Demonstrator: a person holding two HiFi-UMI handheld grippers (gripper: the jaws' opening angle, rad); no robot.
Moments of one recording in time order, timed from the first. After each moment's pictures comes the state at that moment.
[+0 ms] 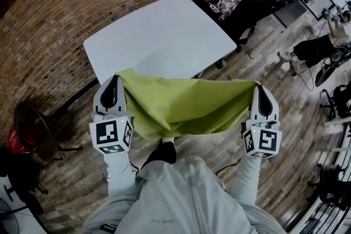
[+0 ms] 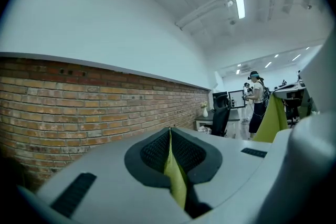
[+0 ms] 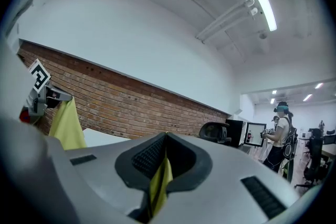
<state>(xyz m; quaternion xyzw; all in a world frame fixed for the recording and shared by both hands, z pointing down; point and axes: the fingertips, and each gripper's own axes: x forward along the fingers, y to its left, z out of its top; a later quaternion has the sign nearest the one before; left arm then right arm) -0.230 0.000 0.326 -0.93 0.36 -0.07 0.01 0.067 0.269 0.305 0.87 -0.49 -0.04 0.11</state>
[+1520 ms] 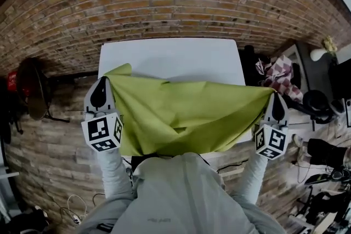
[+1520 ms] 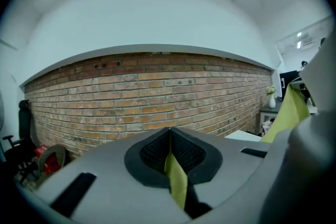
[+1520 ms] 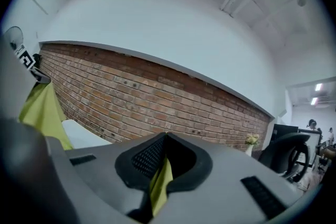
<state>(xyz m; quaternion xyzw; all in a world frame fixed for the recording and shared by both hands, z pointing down) -0.181 -0.224 0.353 -0.77 0.63 -0.11 -0.02 0.333 -0.111 0.326 0.77 -0.62 -0.04 0.16</state>
